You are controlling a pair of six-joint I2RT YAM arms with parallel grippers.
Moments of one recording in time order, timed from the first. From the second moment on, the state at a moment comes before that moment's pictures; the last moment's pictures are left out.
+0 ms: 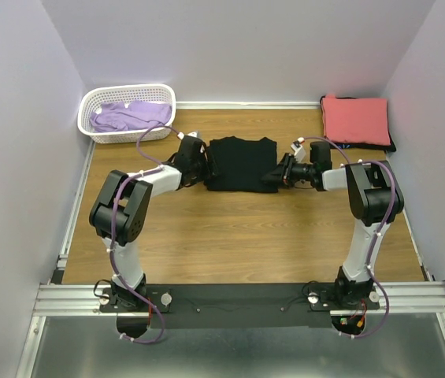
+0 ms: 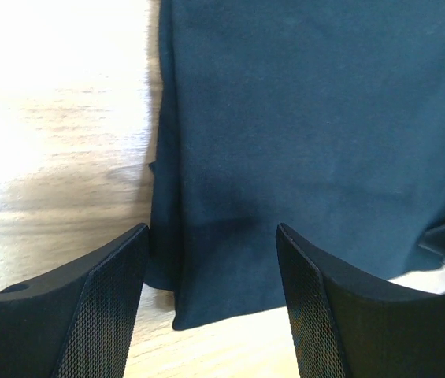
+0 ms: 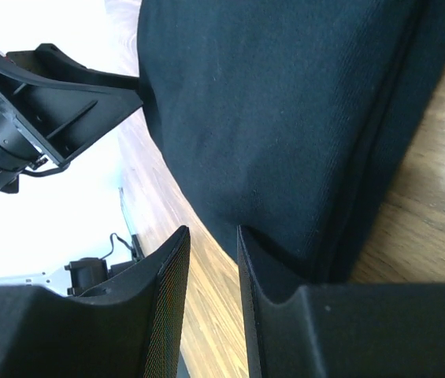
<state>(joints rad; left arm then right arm) -0.40 1.87 1.09 0.04 0.07 -0.65 0.13 2.02 0.96 0.39 -0.93 0.73</state>
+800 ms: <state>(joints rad) -0.42 1.87 1.06 0.01 0.05 -0.68 0.13 2.03 0.94 0.40 -0.93 0.73</state>
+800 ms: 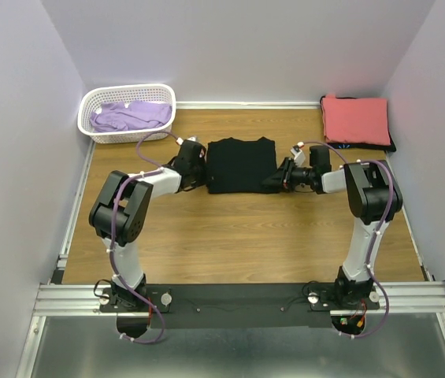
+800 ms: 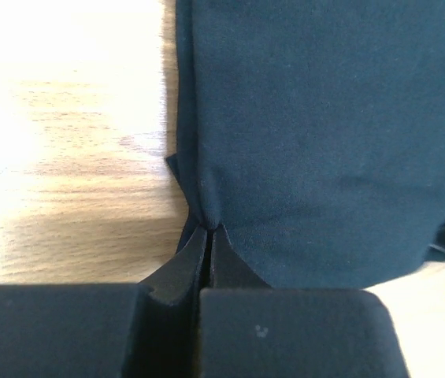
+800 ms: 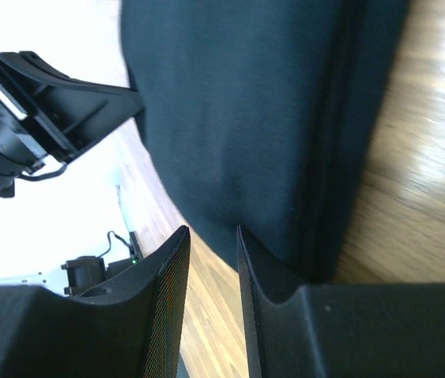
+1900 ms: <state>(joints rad) -0.50 1.48 0.90 -0.17 -0.10 -0.61 0.13 1.43 0.89 -0.19 -0.34 0.47</state>
